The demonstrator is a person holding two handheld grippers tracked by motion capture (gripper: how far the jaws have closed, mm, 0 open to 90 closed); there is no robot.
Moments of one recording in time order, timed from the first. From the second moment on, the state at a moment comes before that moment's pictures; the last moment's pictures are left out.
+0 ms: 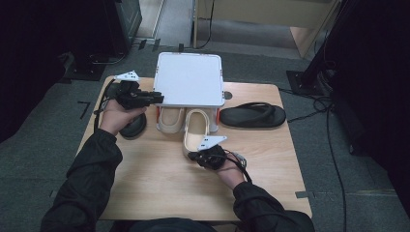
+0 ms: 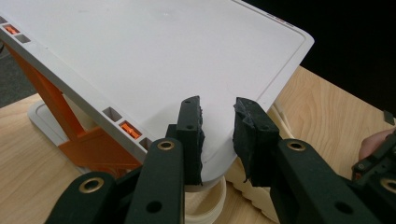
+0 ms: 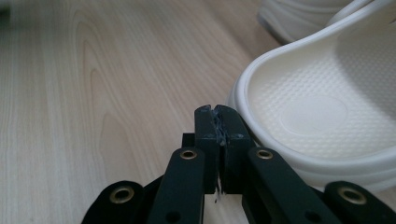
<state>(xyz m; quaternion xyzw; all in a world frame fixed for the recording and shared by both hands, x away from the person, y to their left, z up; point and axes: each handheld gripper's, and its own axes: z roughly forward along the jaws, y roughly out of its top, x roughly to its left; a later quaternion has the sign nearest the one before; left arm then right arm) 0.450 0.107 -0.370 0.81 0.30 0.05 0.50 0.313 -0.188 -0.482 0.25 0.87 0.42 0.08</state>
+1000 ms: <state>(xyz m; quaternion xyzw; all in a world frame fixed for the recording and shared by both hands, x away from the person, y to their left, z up) 0.450 0.107 -0.370 0.81 0.31 0.05 0.50 0.380 -0.201 -0.480 0.31 0.84 0.43 0.12</state>
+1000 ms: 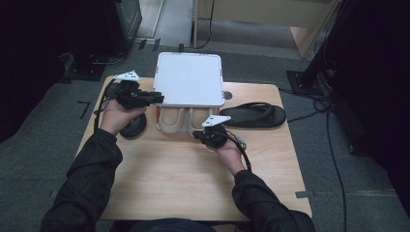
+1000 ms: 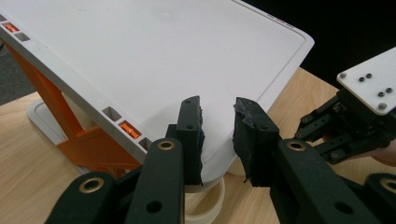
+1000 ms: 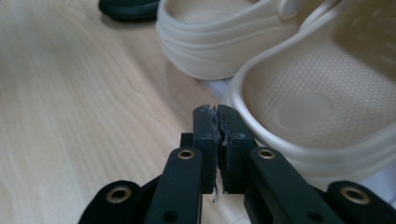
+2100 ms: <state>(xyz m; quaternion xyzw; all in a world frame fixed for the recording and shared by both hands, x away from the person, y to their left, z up) 0.429 0.158 -0.357 0.79 0.35 0.08 0.49 0.345 -0.230 -0.457 0.30 0.84 0.44 0.06</state>
